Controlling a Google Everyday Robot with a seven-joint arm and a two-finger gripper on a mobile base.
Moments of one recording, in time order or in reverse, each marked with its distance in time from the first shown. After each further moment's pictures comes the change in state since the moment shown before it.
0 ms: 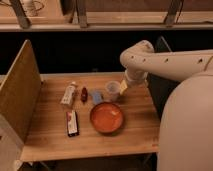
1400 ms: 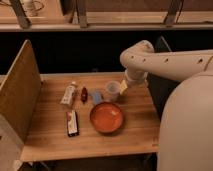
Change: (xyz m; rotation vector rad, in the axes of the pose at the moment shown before) arm 0.000 0.000 0.000 0.000 0.000 0.000
